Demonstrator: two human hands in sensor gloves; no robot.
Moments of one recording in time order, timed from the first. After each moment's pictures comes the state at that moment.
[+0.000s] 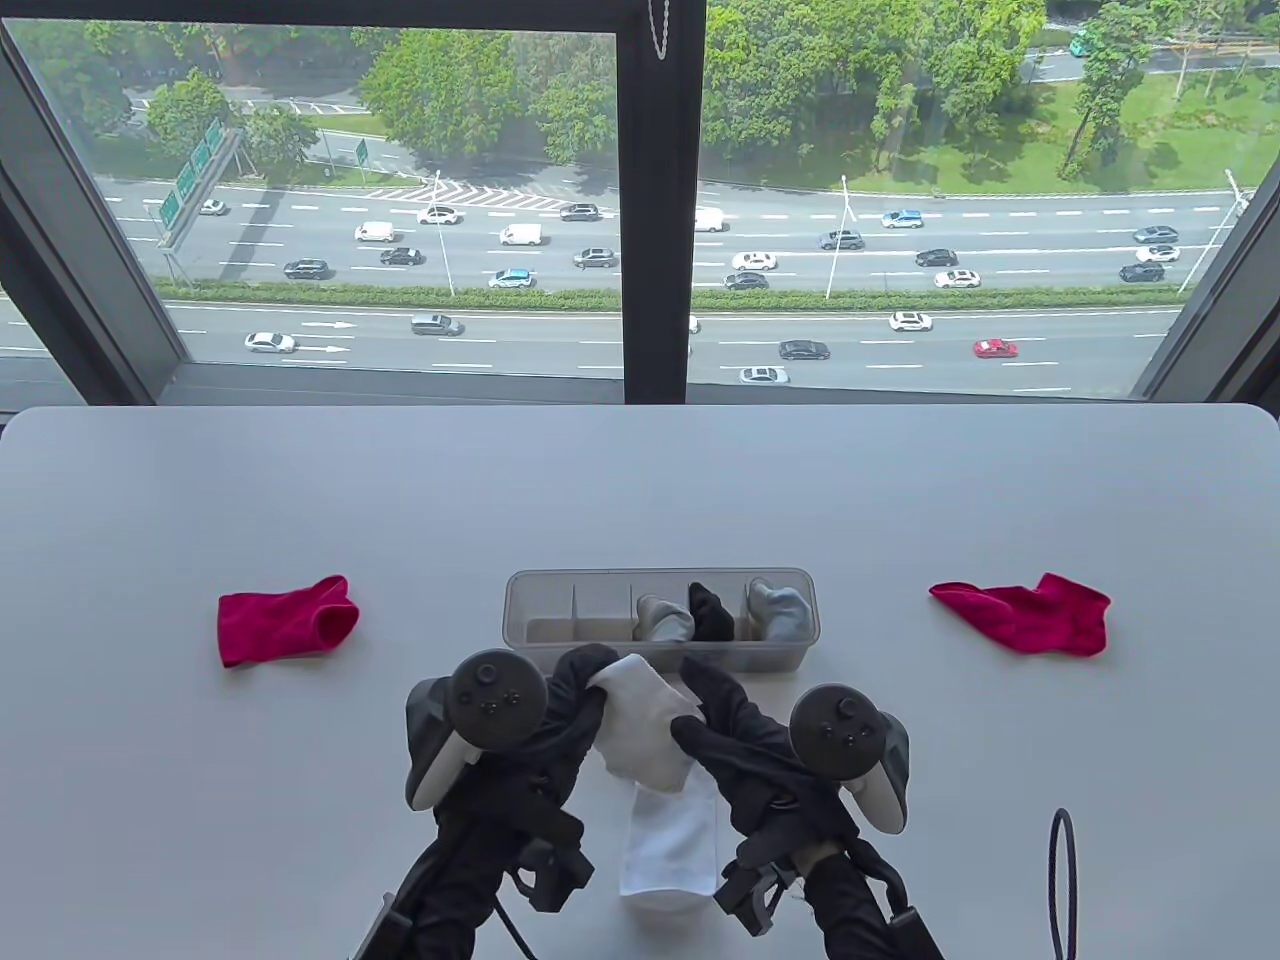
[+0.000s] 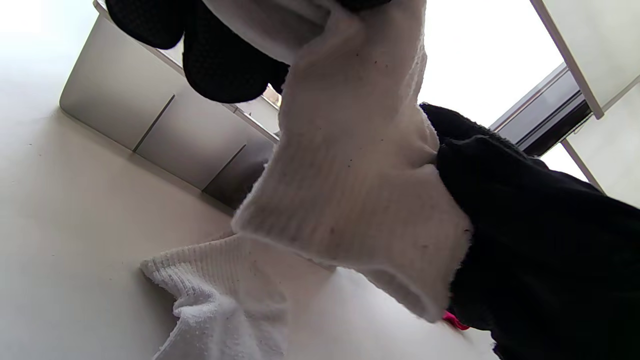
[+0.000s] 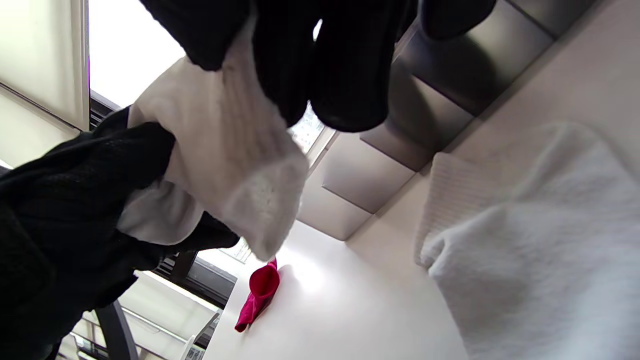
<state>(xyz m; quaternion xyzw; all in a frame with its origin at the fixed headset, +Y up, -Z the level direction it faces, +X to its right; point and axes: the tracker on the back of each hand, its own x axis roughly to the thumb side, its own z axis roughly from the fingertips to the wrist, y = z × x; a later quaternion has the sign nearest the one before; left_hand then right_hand) -0.136 -0.672 -0.289 -0.06 -0.11 0.34 0.93 0.103 -0.709 -0.281 0.13 0.04 0.86 0.49</state>
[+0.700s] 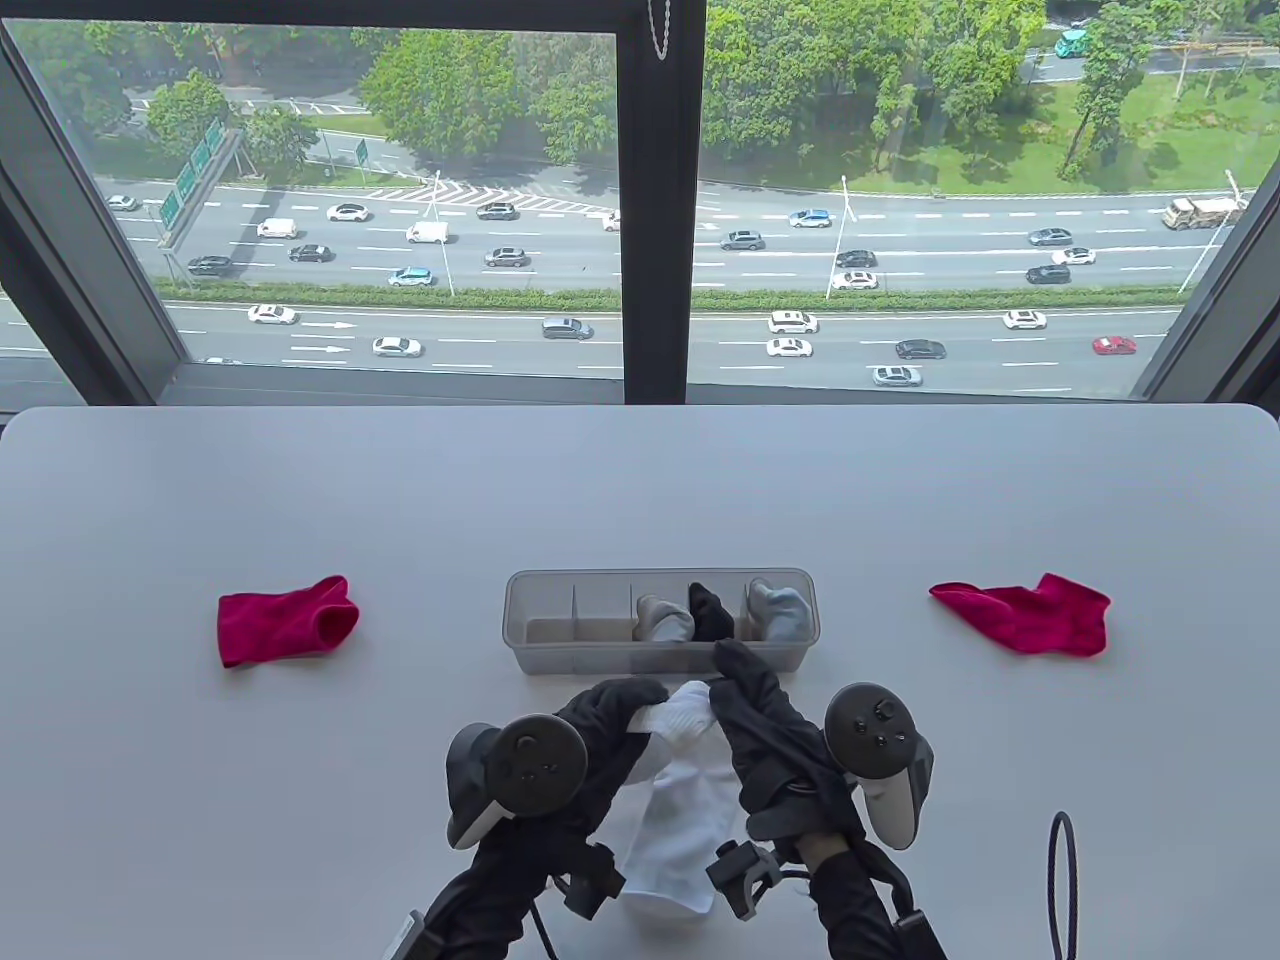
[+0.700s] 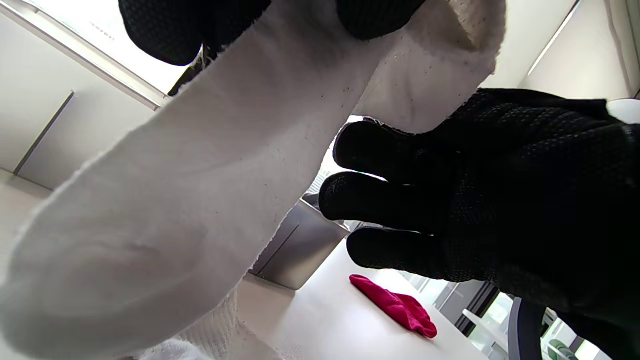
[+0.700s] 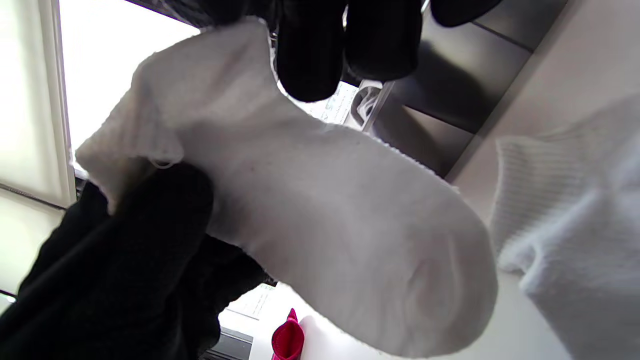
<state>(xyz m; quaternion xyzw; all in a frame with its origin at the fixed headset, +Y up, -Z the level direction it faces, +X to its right) -0.118 -0.684 -0.274 0.04 -0.21 0.35 0.91 0.112 -0.705 -0.281 0.12 0.03 0.83 0.54</state>
